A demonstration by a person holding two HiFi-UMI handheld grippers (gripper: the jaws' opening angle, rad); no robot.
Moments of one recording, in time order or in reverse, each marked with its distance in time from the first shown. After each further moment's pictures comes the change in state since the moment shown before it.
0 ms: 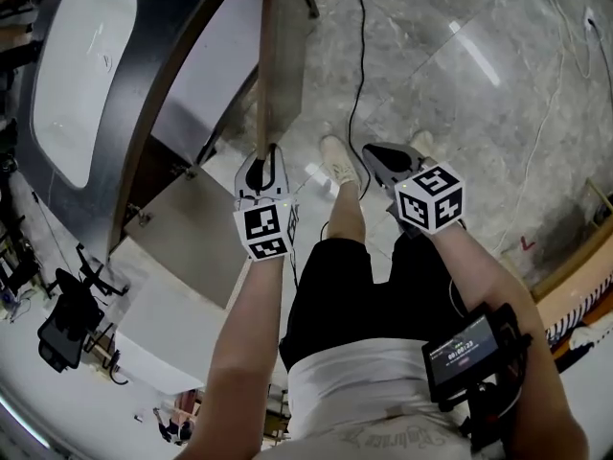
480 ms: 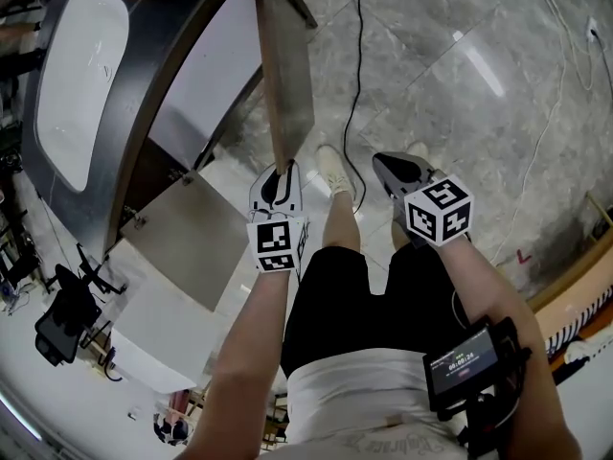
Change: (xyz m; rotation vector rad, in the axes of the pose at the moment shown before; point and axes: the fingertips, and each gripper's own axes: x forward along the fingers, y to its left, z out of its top) left arm -0.001 -0.040 -0.007 0.013 0.005 -0.076; right arm -0.020 -0.019 0.006 -0.006 -0.021 -0.010
